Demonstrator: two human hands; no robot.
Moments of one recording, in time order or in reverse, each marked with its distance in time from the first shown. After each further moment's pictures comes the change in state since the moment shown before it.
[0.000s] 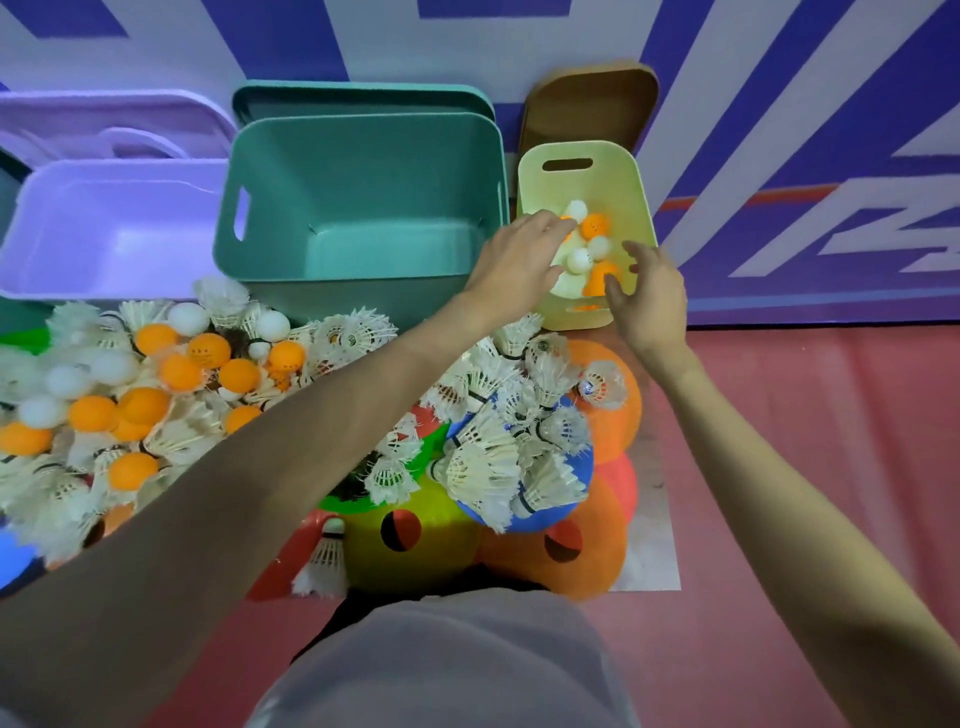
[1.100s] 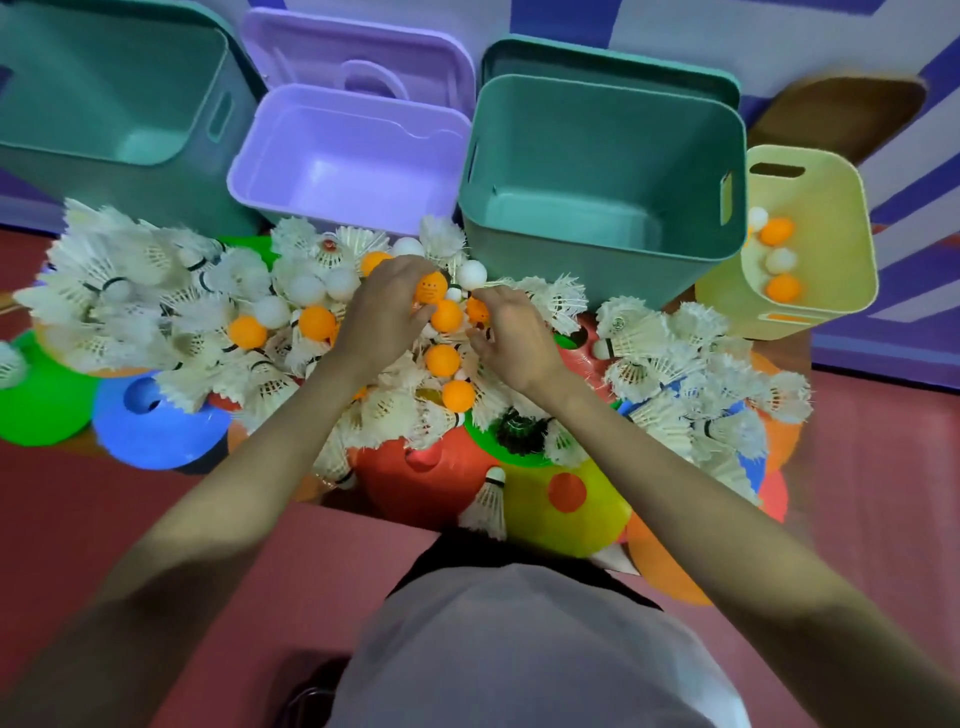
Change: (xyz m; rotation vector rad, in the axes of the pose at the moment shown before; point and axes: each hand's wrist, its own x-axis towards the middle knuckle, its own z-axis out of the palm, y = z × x) left_hand -0.279 -0.217 -0.094 -0.090 0.134 -0.427; right_hand -0.136 -0.271 0.162 0.024 -0.481 -0.512
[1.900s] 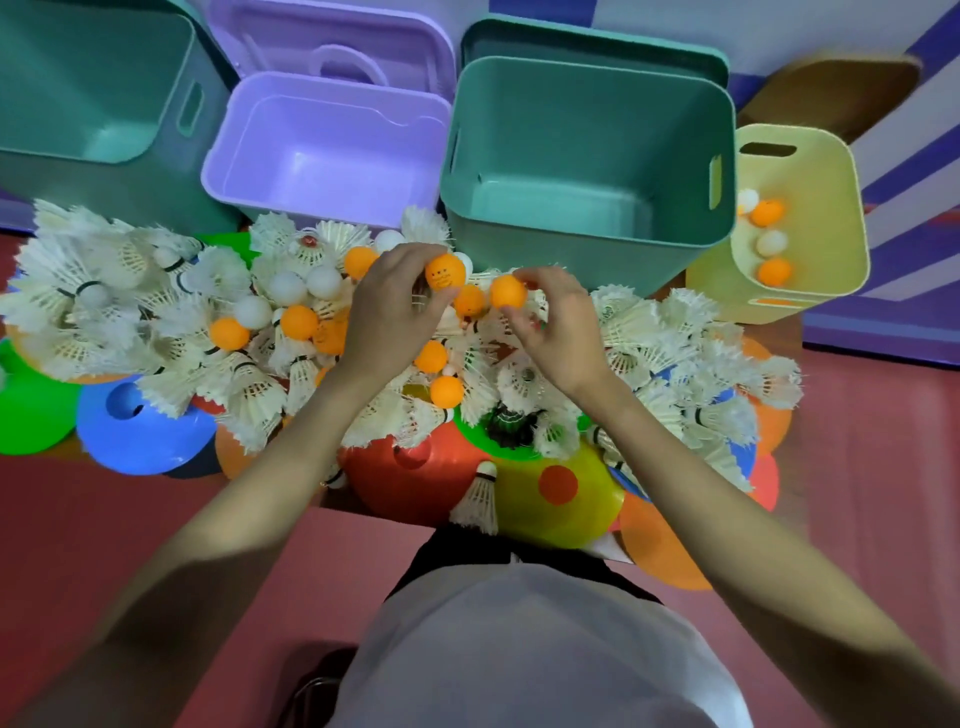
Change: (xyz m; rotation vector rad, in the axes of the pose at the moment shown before) left_hand -0.001 0.038 0.005 -0.205 0.167 0.011; right_hand -0.027 0.037 -0.035 0.187 0.289 0.023
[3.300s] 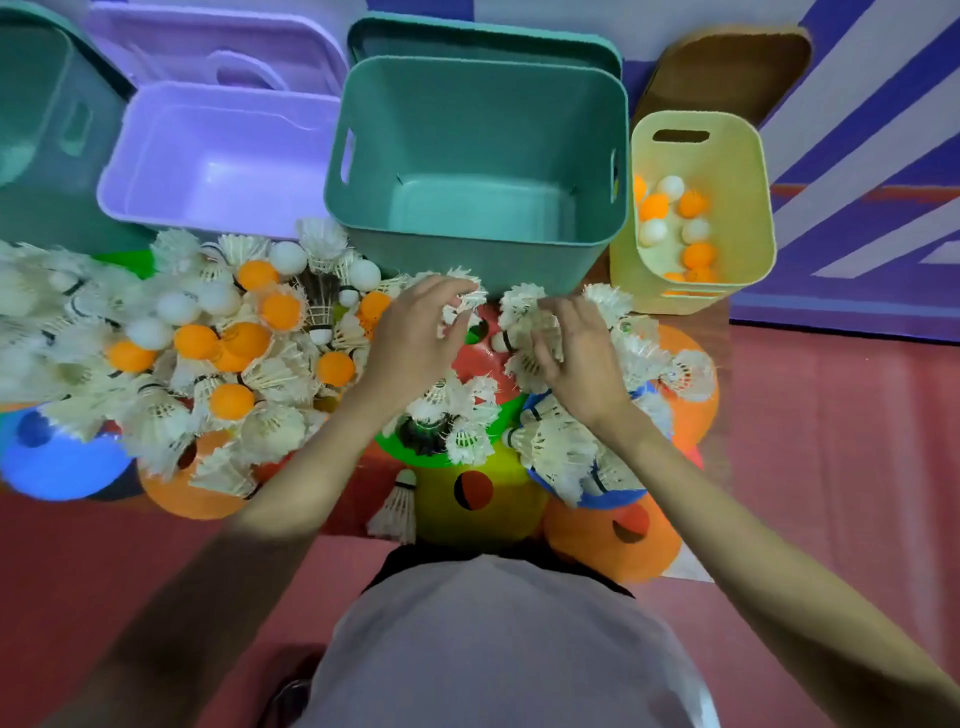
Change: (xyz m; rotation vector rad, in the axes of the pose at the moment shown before) left_hand 0.009 0.093 0.081 -0.027 -0.178 -0.007; right_hand -0.044 0.092 -0.076 -0.158 -0.021 0.051
